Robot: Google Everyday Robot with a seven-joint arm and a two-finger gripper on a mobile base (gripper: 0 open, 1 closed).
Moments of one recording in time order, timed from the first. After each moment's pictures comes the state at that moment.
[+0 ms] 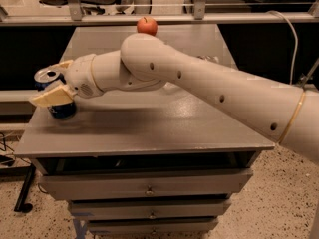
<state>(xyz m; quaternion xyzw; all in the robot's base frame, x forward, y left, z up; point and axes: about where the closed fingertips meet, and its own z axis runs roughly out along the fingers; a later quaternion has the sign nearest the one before) 0.535 0.268 0.901 -0.58 0.55 0.39 0.47</state>
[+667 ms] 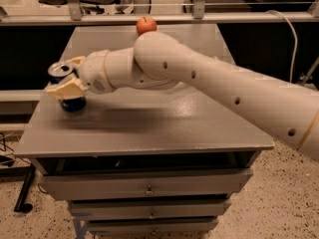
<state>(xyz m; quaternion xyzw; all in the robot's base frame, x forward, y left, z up) 0.551 0.242 0.906 -0.56 0.56 0.36 0.49</state>
